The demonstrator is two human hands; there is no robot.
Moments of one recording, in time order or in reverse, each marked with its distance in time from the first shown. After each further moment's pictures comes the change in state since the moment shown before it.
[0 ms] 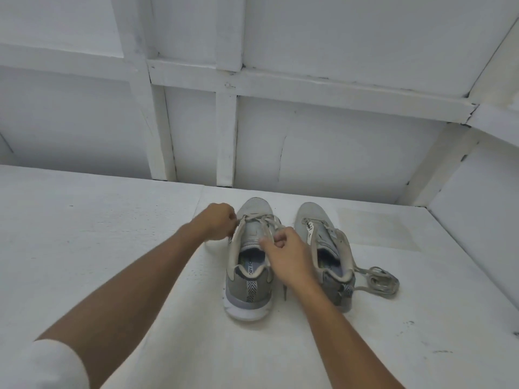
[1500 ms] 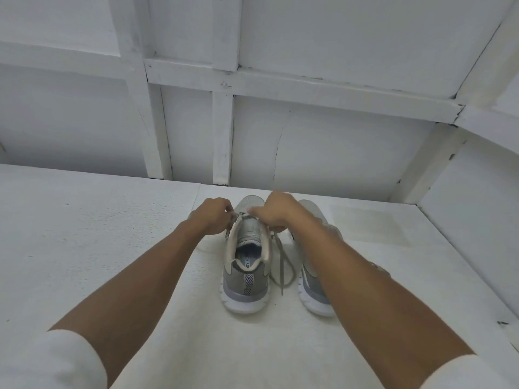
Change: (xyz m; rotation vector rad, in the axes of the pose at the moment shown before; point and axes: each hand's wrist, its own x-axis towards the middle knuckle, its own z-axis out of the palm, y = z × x) left_hand 0.002 -0.005 0.001 -0.132 0.087 -0.074; right_hand 0.066 -0.066 -0.013 -0.581 -0.268 -0.030
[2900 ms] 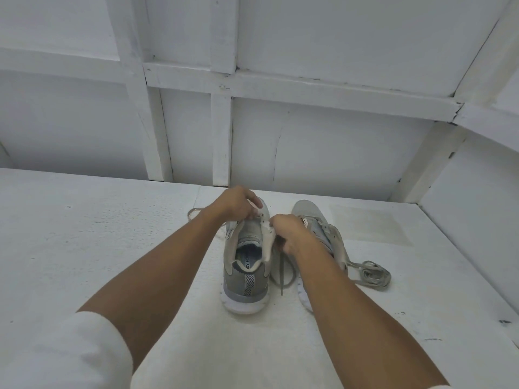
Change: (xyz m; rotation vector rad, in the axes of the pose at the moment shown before) left_hand 0.008 0.054 -0.010 -0.248 -0.118 0.059; right_hand -0.004 0.032 0.032 0.974 -0.007 0.368
